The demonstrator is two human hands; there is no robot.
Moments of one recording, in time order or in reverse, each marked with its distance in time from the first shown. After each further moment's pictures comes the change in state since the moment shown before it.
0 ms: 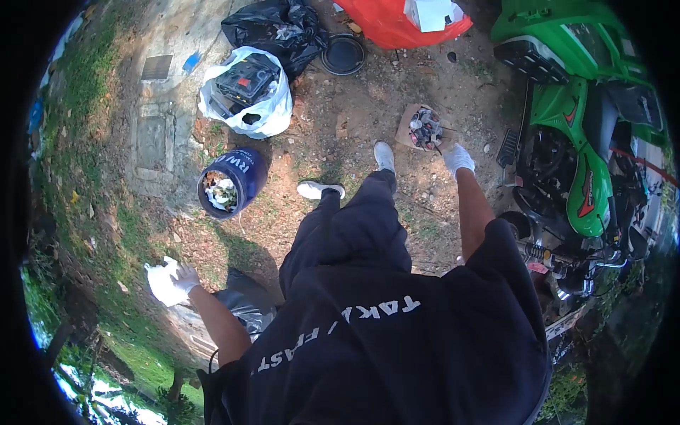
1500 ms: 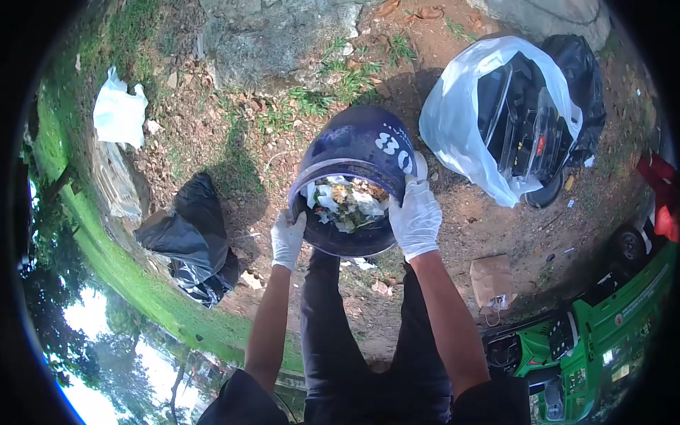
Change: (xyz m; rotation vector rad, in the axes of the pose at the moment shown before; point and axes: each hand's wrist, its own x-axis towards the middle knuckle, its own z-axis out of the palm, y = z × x) left_hand 0.344 -0.252 -0.043 1.235 0.054 -0.241; right_hand -0.168 -0.844 0.440 -0.436 -0.025 -1.190
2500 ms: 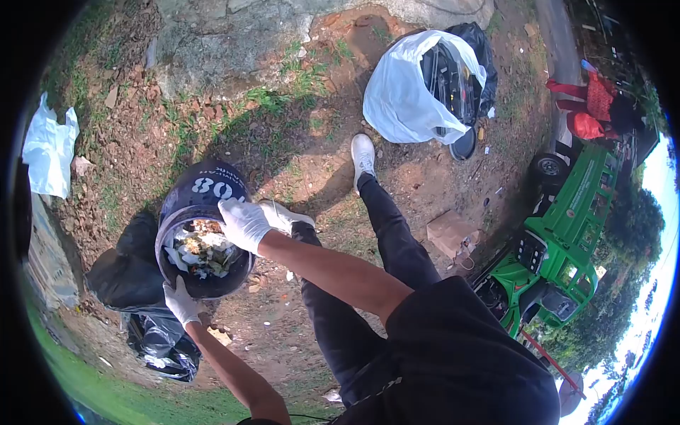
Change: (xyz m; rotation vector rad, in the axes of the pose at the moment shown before) left_hand 0.076 -0.327 -0.319 -0.117 0.290 0.045; right_hand -0.108 -0.390 0.188 0.197 -0.168 -0.380
